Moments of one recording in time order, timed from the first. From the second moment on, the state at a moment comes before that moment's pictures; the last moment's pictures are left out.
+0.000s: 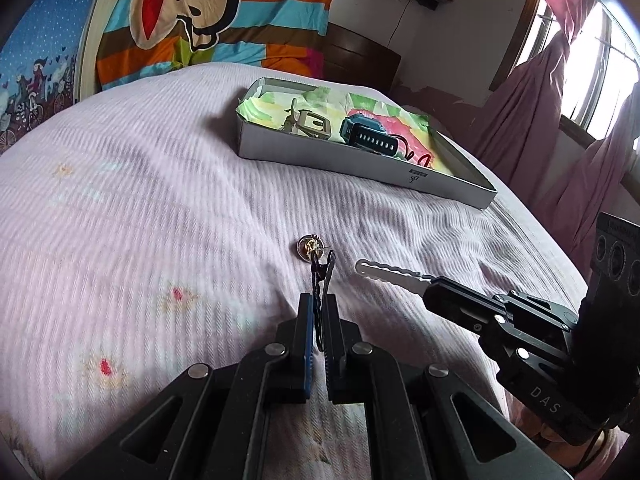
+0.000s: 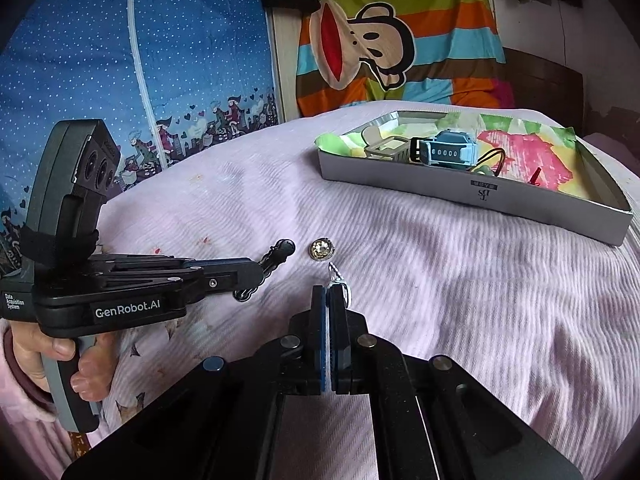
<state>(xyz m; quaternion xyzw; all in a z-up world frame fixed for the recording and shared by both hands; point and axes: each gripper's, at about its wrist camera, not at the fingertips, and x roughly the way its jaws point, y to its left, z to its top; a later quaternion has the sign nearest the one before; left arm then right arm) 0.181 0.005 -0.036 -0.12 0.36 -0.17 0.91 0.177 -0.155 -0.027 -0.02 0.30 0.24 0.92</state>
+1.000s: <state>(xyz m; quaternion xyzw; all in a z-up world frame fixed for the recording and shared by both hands) 0.319 -0.043 0.043 -0.14 0.30 -0.20 0.92 0.255 -0.234 0.058 0.01 0.19 0.14 0.97</state>
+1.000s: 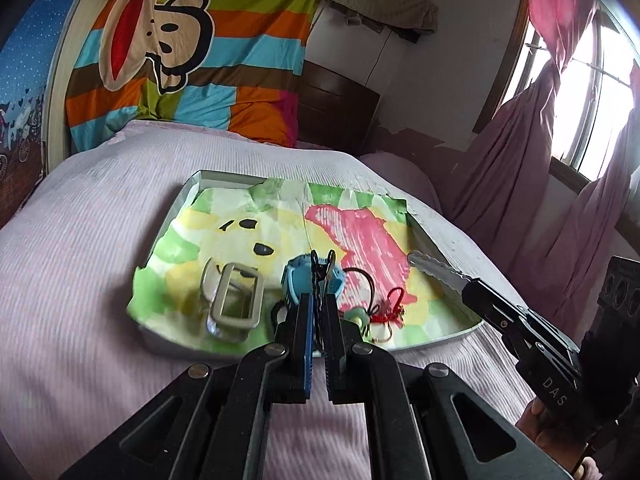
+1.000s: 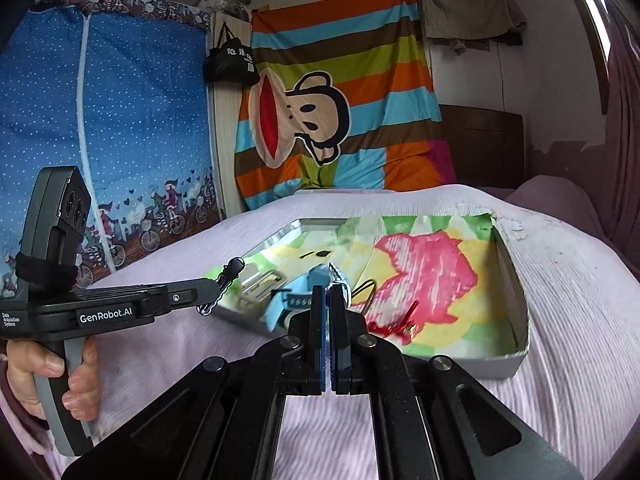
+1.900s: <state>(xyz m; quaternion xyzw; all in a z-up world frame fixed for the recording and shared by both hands) 0.416 -0.082 0.030 -0.14 0.41 -0.16 0.89 0.383 -0.254 0.002 0.07 0.33 0.08 0.94</state>
